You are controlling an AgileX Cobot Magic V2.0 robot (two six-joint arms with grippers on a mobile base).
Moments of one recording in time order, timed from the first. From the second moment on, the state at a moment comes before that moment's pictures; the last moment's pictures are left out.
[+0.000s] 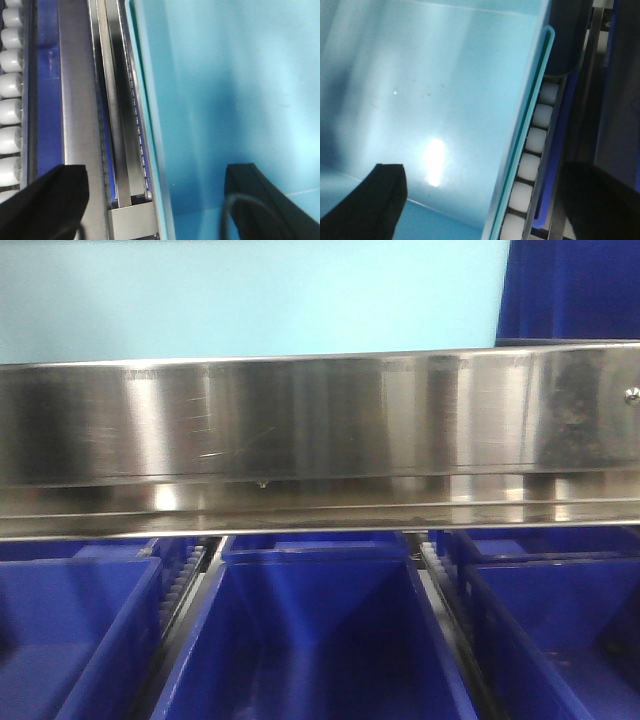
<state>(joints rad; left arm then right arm) -0.33 1.45 -1.65 0.00 1.22 -0.10 0.43 1.47 -1.67 0.20 1.09 0.10</state>
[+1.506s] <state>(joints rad) -0.34 1.45 -1.38 -0.07 1.08 -0.08 0.45 1.57 -1.48 0.22 0.98 0.11</state>
